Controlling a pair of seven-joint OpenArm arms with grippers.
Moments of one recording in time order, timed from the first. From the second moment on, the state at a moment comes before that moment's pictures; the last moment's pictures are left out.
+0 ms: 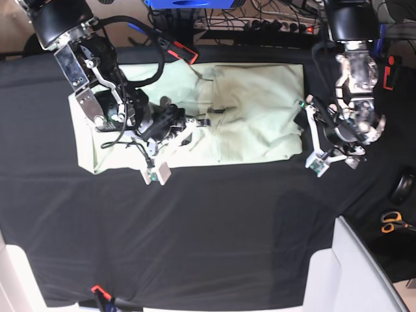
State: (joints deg) left arm 4.0 -14.2 -12.1 88.5 10.1 -40.8 49.0; right arm -1.4 9.6 -28.4 95.7 34.7 -15.6 -51.7
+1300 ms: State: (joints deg) left arm 3.7 -22.7 -44.6 86.5 7.7 -40.7 48.6; right arm -10.4 7.9 4.9 97.0 35.0 -3.1 -41.5
